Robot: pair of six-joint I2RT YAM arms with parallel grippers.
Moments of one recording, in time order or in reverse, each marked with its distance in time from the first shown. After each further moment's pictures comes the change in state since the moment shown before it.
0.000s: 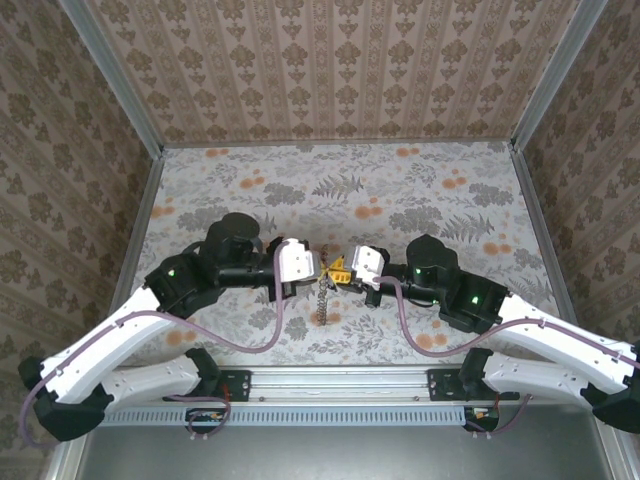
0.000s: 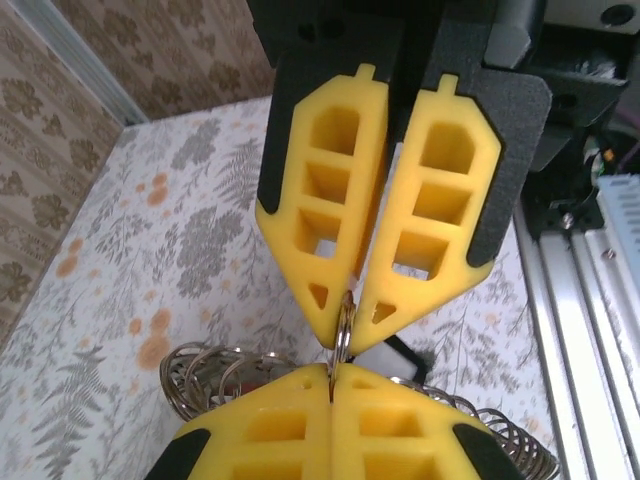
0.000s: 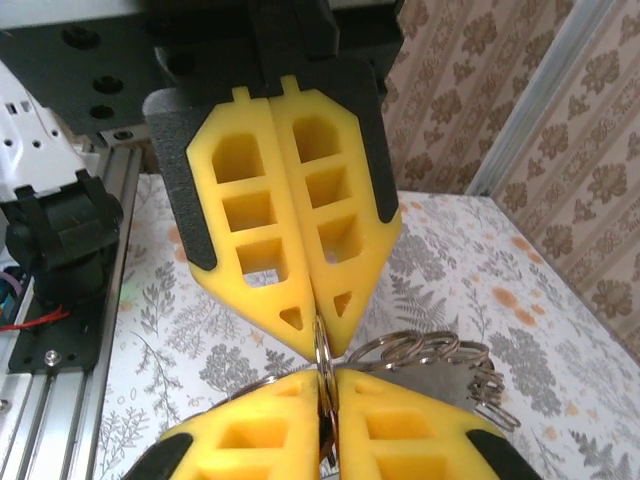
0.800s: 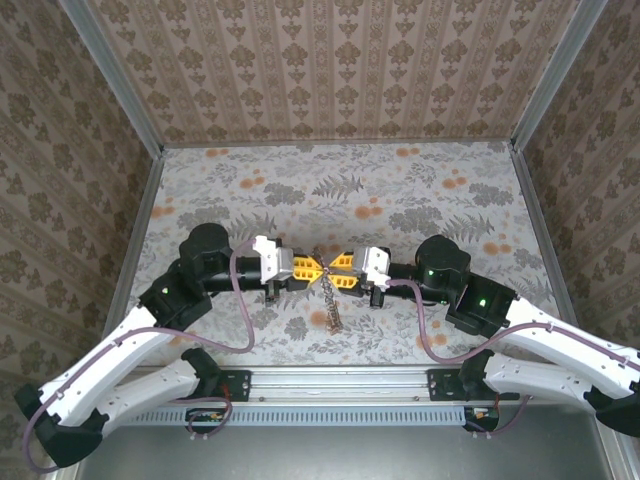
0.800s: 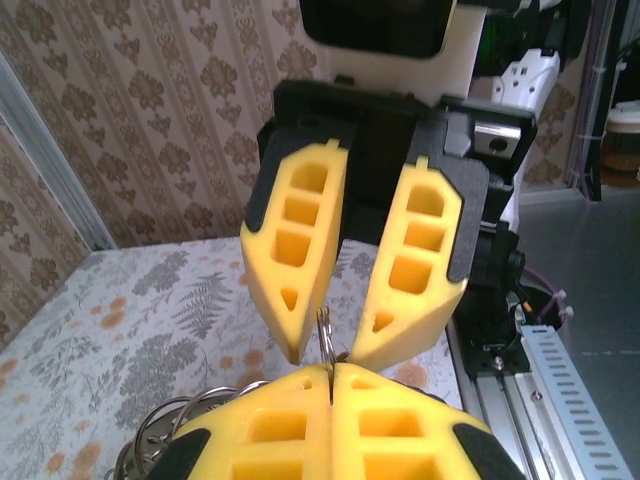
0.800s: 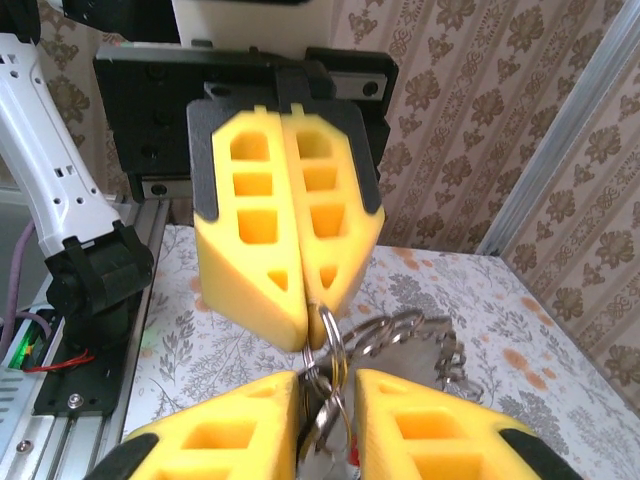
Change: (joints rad) left arm 0.108 -0.136 -0.209 0.384 0.306 -0.225; right arm 0.000 -0.035 -0.005 0.065 -0.074 0.005
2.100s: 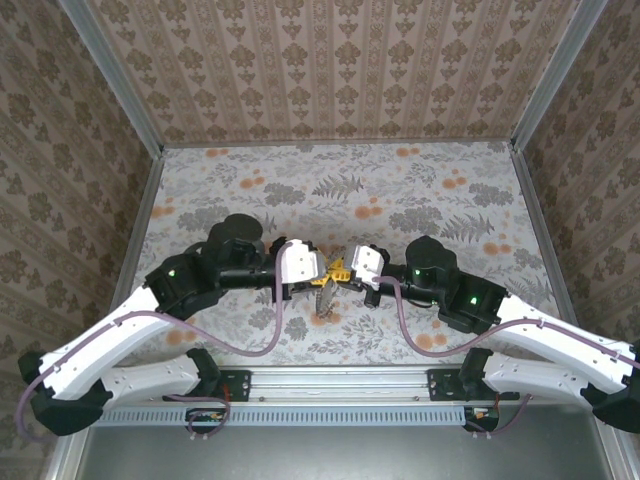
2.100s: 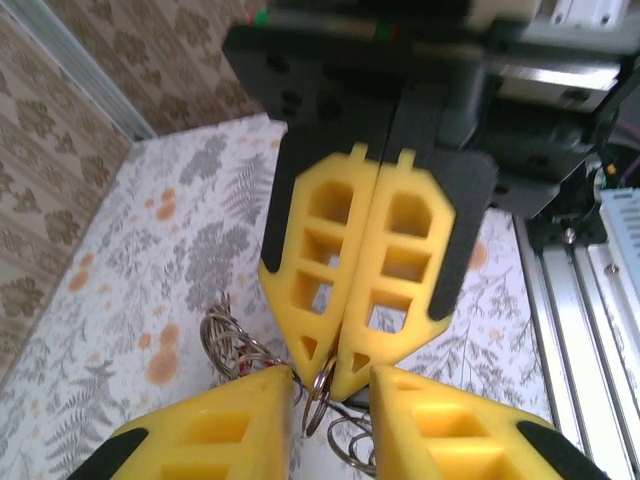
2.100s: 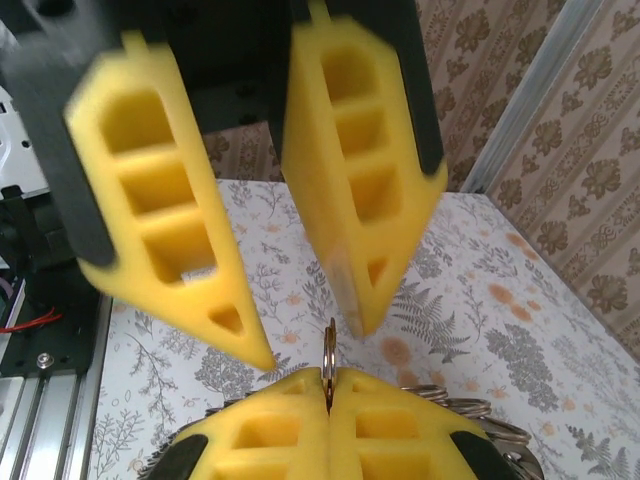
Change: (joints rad) left arm -0.178 0.175 0.266 -0.417 -0.401 0.234; right arm 0.003 0.039 -0.009 -0.058 0.098 0.000
